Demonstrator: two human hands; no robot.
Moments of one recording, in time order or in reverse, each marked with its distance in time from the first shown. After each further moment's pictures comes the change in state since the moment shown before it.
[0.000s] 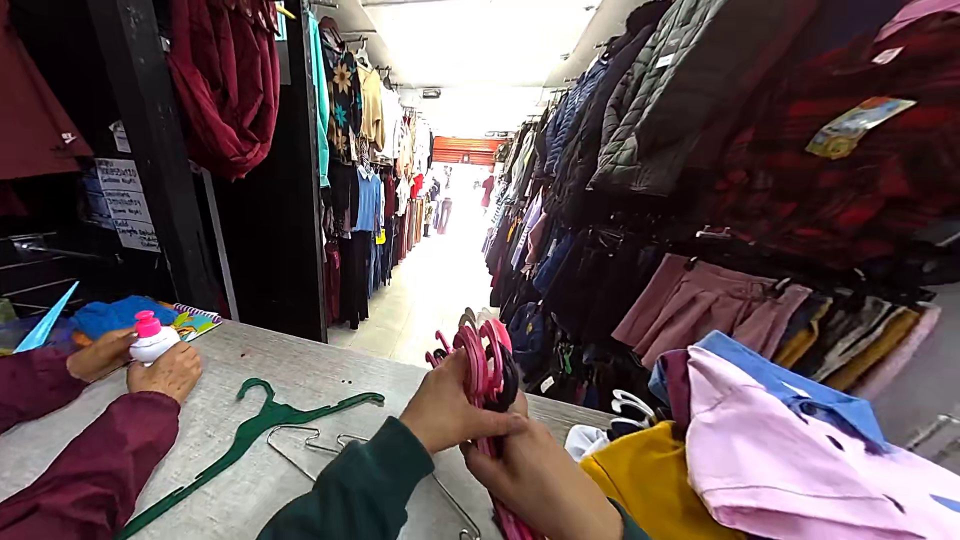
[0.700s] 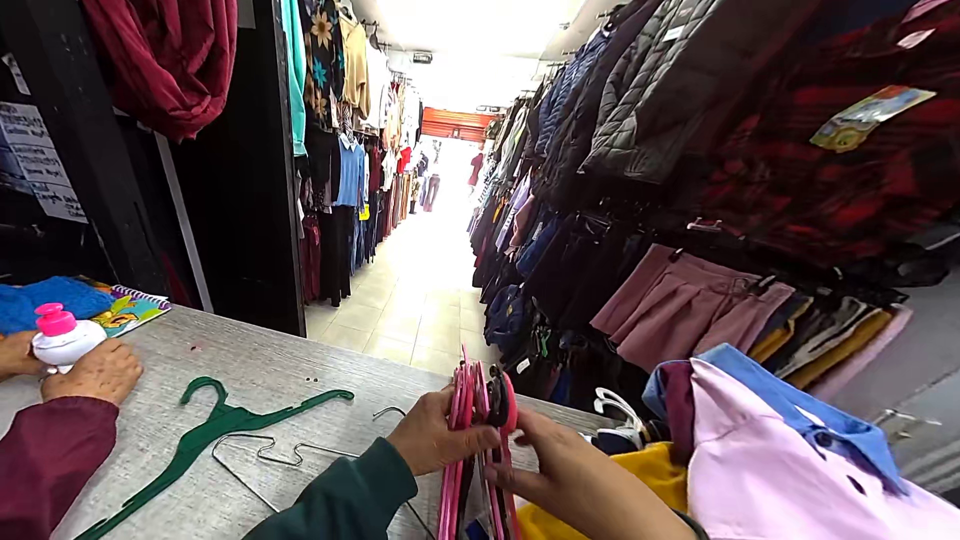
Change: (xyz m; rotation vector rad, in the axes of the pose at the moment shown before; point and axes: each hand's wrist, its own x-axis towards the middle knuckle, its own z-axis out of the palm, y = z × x) left_hand 0.018 -0.064 0.037 -0.327 -0.125 0.130; right_hand 0.012 0.062 -0.043 0.080 -0.230 -0.086
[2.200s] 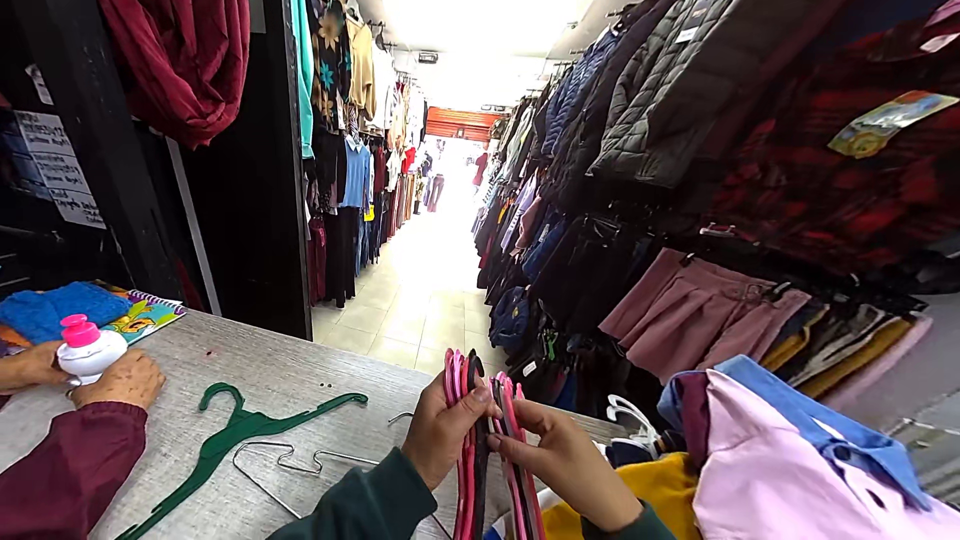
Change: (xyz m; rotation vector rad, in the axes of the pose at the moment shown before) left_hand 0.004 0.017 0.007 -0.525 0.262 0.109; right_hand 0.034 0.022 0.028 0.503 0.203 -0.169
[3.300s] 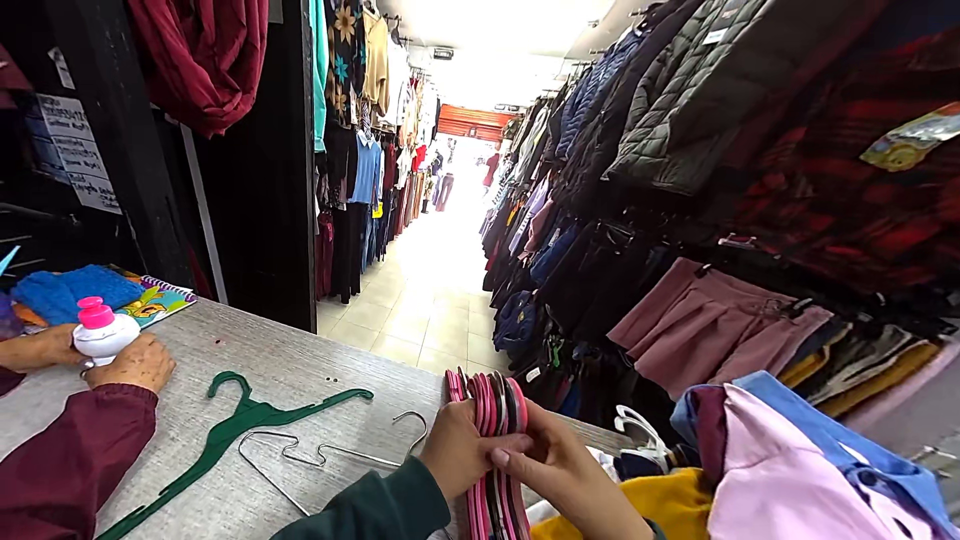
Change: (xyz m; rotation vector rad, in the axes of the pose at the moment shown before) left_hand -0.007 -0.004 0.008 0.555 -0.024 -0.227; right_hand -0.005 -0.016 0.010 0.269 -0.068 -0.063
